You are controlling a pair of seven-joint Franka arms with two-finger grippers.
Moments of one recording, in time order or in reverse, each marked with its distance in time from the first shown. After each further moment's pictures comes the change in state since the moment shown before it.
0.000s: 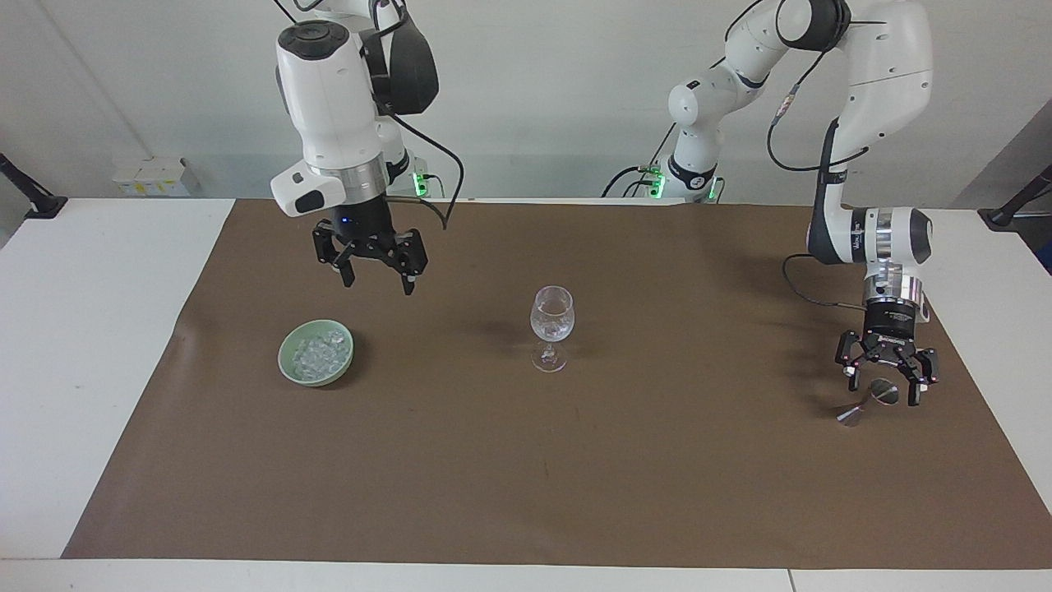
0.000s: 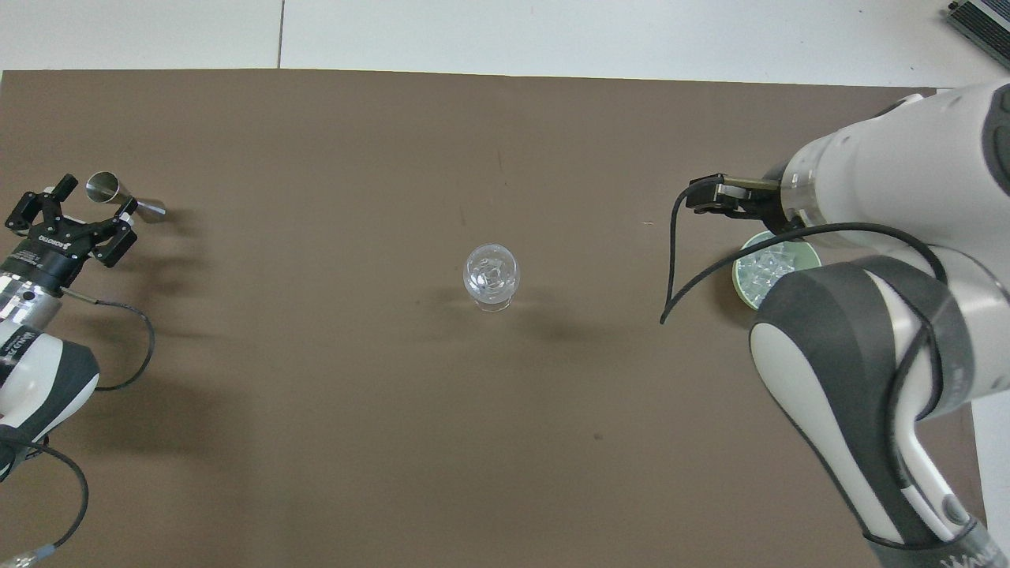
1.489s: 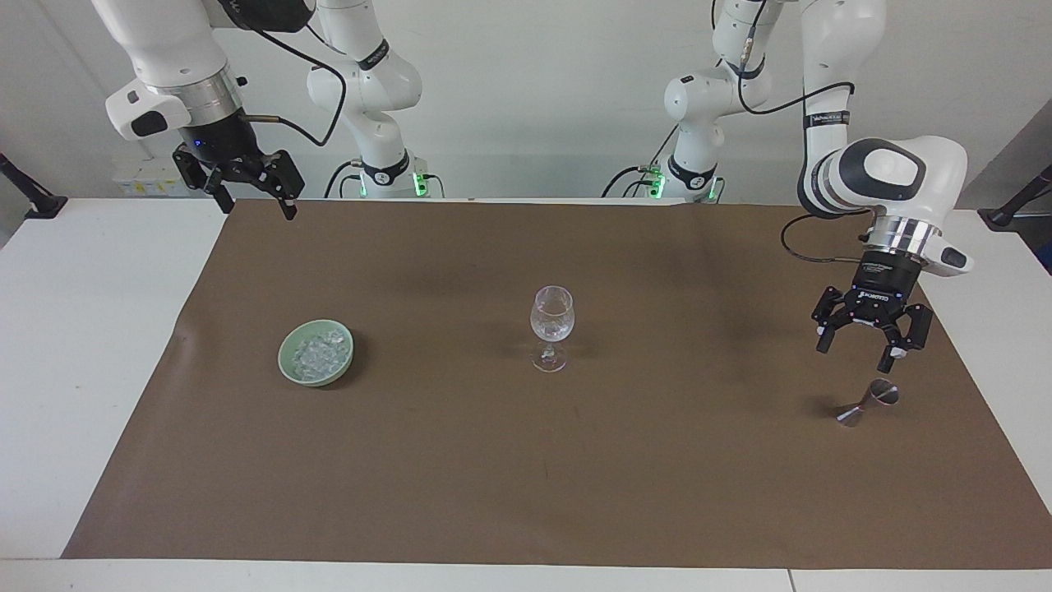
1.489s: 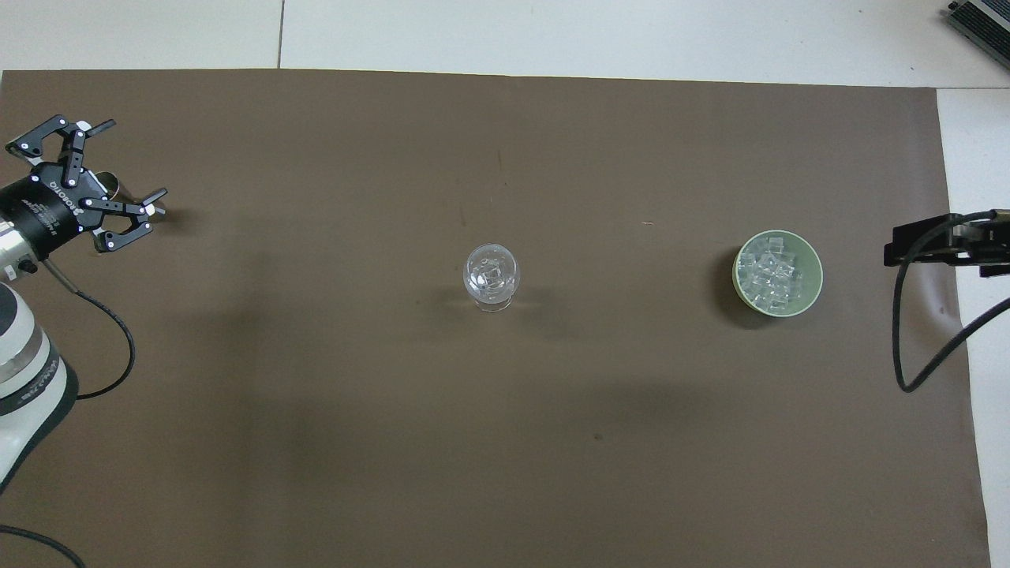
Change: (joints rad) left arm -0.251 -0.279 -0.015 0.005 0.856 0.263 -0.096; right arm -0.021 -0.096 -0.218 0.106 0.048 -0.348 -0.315
